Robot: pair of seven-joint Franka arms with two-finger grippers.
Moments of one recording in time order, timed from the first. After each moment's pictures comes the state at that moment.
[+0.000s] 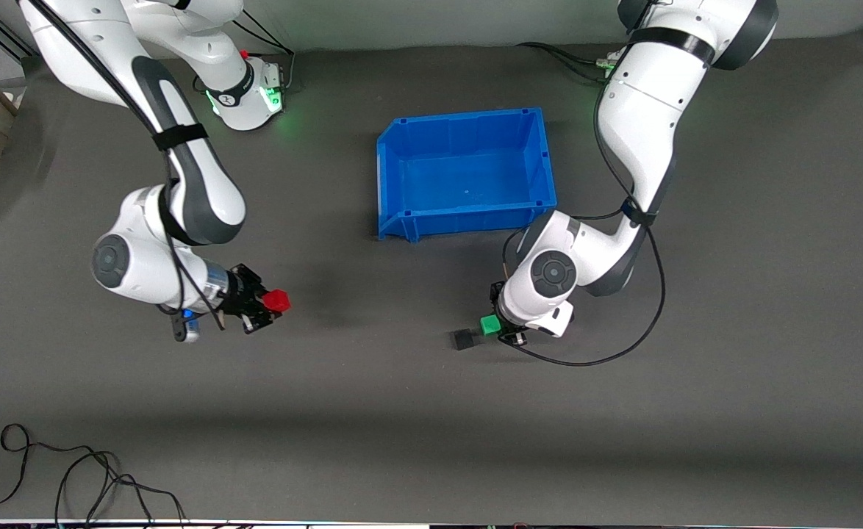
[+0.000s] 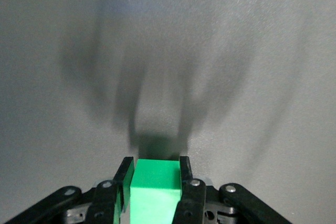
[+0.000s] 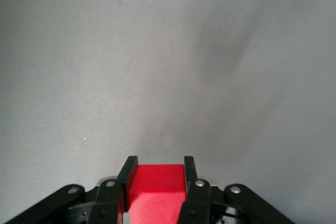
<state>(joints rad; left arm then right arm) -0.46 0.80 -0.11 -1.54 -0.10 2.40 -2.35 0.26 0.42 -0.02 -1.86 0.33 2.22 1.28</state>
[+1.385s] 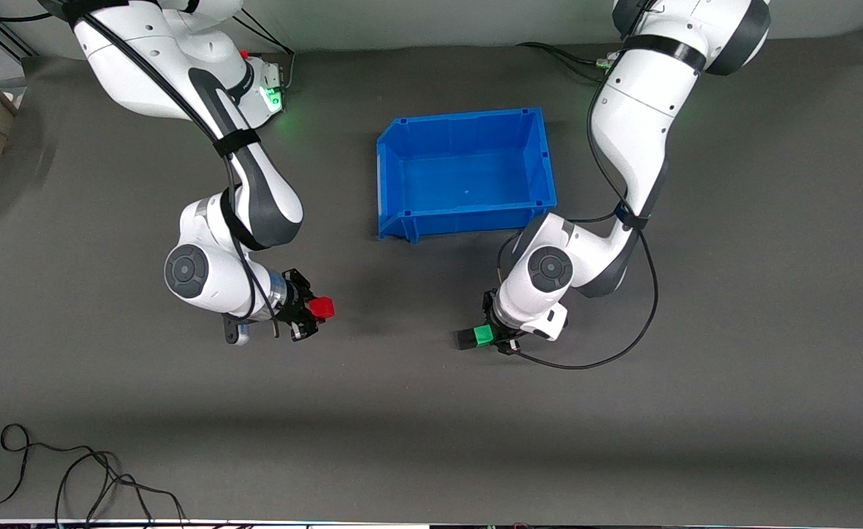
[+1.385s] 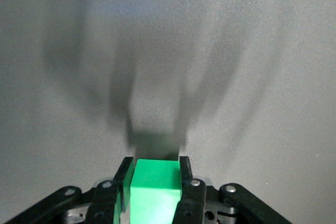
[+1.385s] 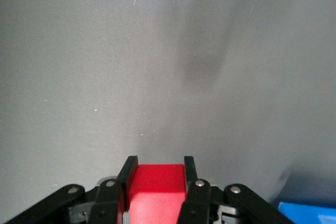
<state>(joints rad) -0.47 0.82 -0.10 -1.52 -0.10 2.51 -2.35 0.37 0.52 -0.02 -1.71 0.29 2.21 1.56</state>
